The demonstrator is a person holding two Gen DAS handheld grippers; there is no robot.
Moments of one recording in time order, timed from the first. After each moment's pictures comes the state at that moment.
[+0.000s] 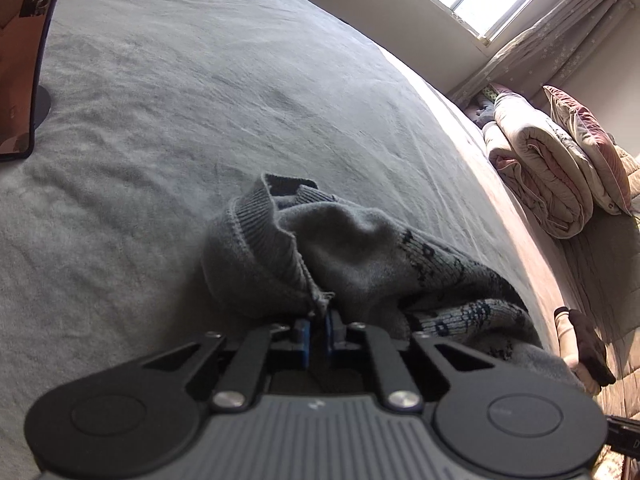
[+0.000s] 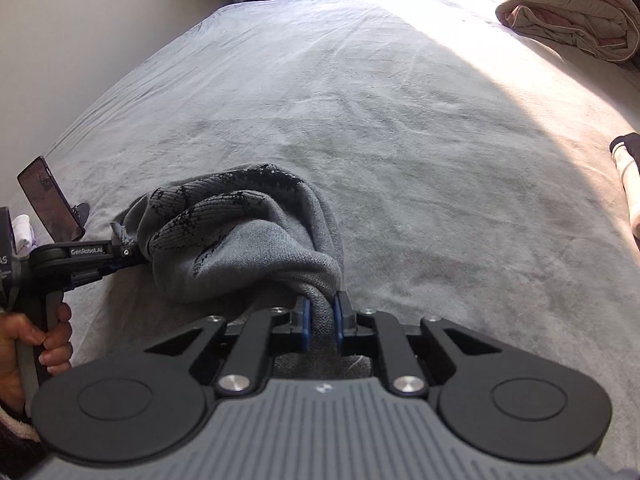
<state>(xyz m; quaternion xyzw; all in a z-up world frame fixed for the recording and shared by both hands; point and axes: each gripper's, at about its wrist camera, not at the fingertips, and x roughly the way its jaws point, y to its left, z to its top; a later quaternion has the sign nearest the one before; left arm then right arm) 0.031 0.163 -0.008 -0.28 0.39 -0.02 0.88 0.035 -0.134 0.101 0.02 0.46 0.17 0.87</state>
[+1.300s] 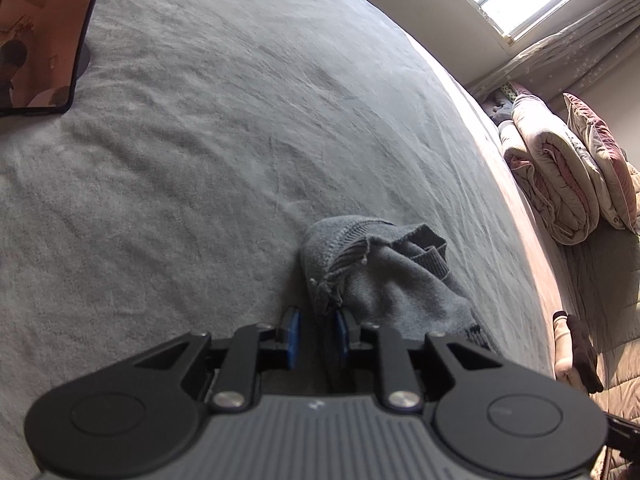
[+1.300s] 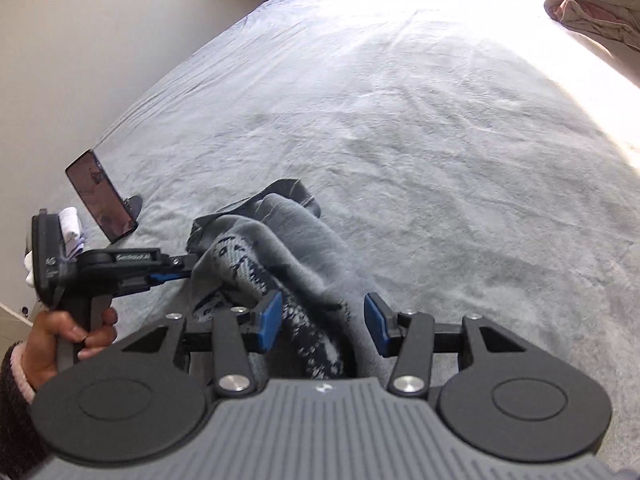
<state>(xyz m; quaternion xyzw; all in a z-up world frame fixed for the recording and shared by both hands) 0.025 0.199 -0.027 -0.32 0.43 -0.01 0.84 0.059 -0.113 0.088 0.05 0.46 0.24 0.85</state>
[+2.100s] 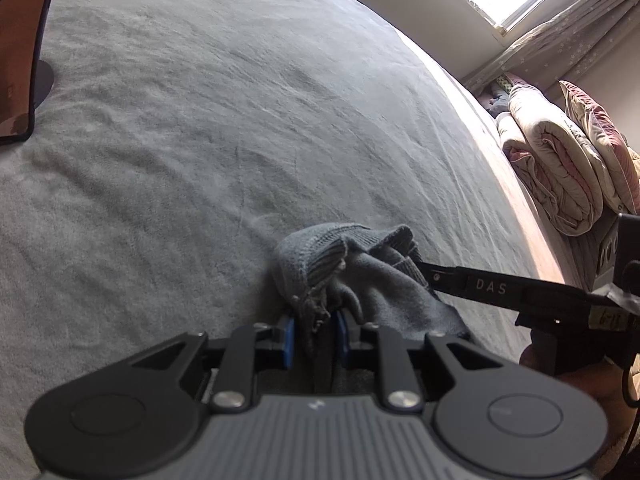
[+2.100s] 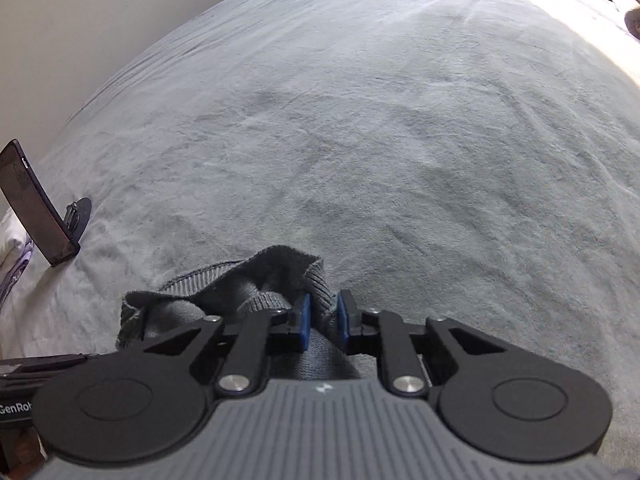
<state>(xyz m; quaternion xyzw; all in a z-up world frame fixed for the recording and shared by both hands) 0.046 0.181 -0.024 -0.29 0.43 -0.01 0.85 0.175 0.004 0.014 0.00 0.48 0.28 0.83</state>
